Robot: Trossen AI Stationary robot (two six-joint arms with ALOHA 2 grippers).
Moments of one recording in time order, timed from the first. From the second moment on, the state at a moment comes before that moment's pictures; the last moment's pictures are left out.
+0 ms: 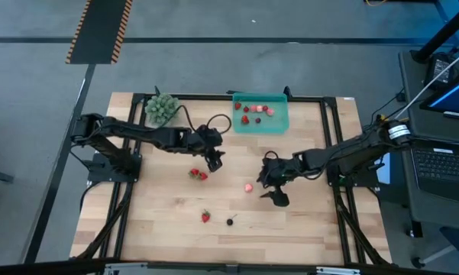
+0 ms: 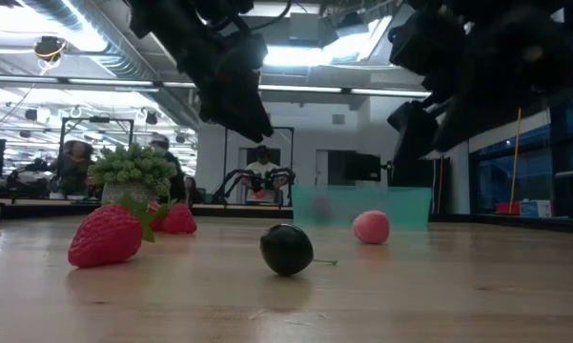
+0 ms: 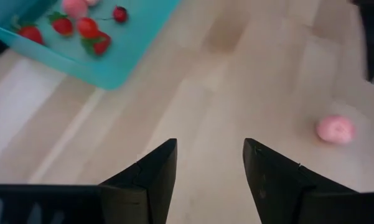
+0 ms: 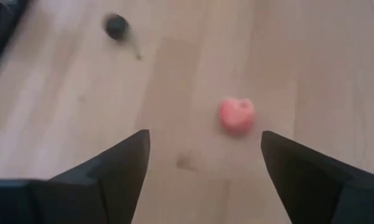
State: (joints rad) left arm 0.06 1.51 0.97 -0.25 -0.22 -0.31; right arm 0.20 1.44 0.72 -0.12 -0.11 0.08
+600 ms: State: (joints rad) left arm -0.02 1.51 0.97 -0.25 -0.22 -0.36; right arm 0.19 1.72 0.72 0.11 0.03 0.07
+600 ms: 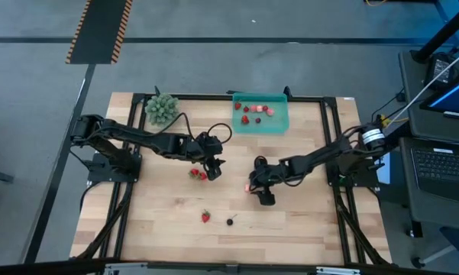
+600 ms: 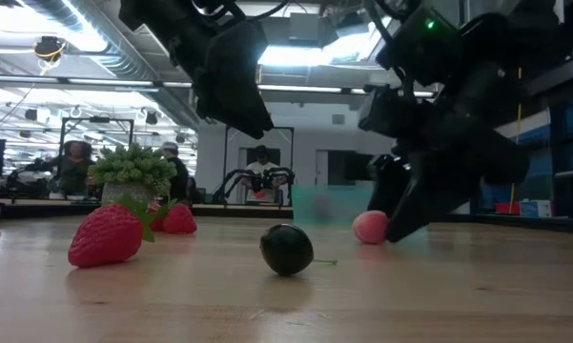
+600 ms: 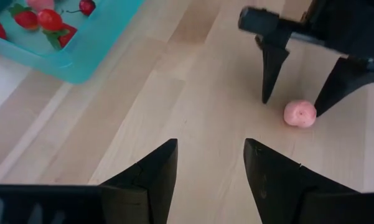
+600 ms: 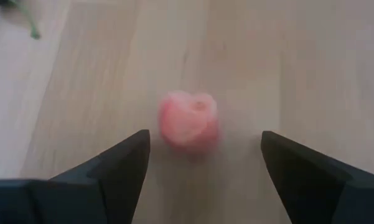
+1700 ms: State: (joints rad) left arm -0.02 1.51 0.97 -0.28 -0.22 -0.39; right arm -0.02 1.49 0.82 0.01 0.02 0.08
